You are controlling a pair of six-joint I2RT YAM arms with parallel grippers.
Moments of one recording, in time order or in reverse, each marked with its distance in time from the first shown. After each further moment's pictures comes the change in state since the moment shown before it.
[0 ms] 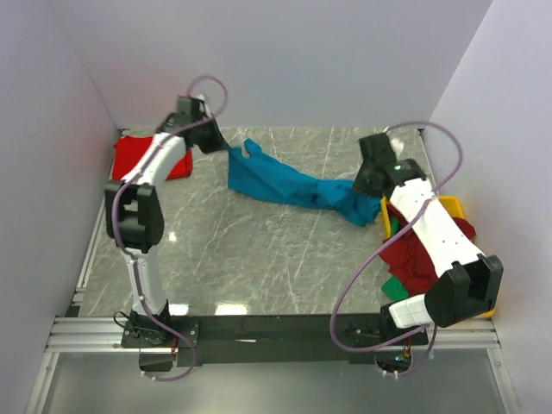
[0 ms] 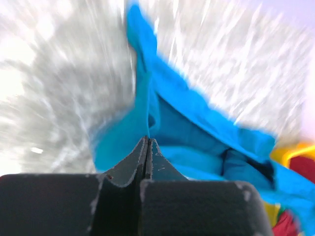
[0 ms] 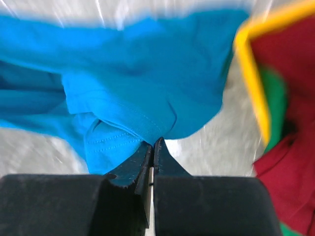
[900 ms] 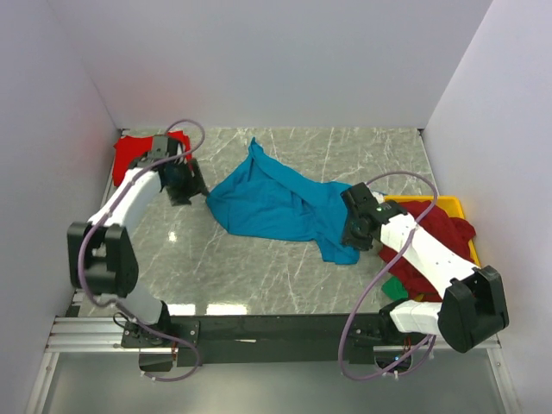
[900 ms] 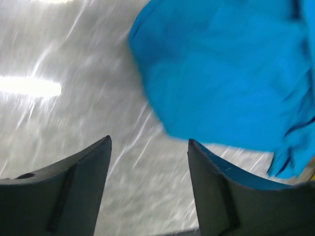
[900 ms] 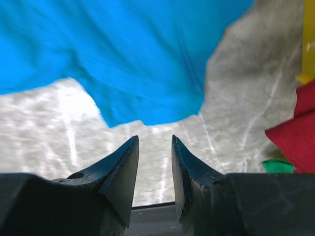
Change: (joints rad) left arm 0.100 -0.495 -0.565 -0.232 -0.126 0.064; right arm 0.125 -0.149 -0.443 0.019 -0.097 0.083
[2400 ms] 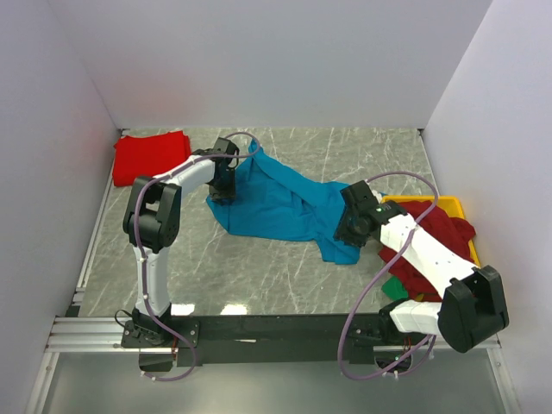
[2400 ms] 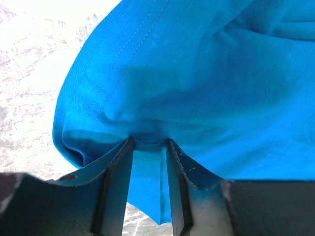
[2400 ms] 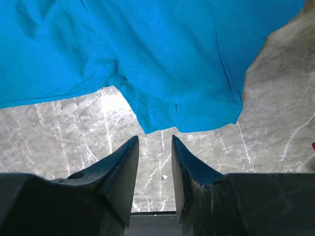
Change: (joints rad) left arm -0.255 0.541 0.332 0.045 -0.256 0.097; right arm 0.000 0.008 0.016 0.102 -0.069 0.088
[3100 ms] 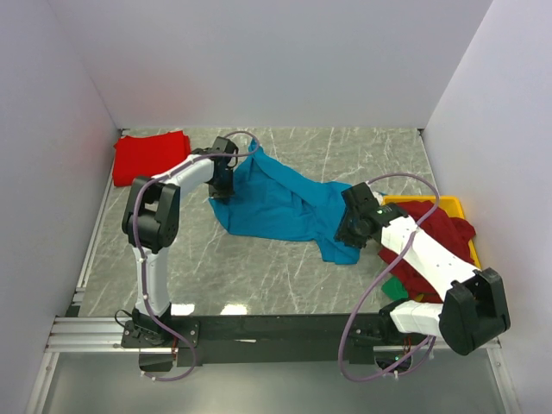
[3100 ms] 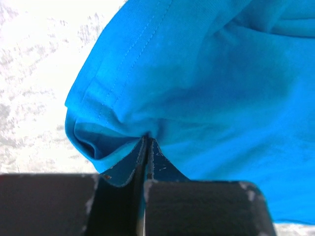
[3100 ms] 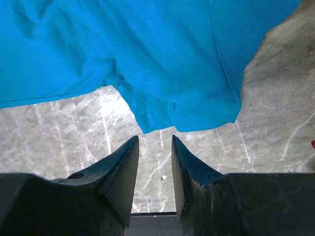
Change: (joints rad) left arm 0.001 -0.005 0.006 -0.009 0.005 0.011; right arm 0.000 -0.022 -0.019 0.008 0.002 0.010
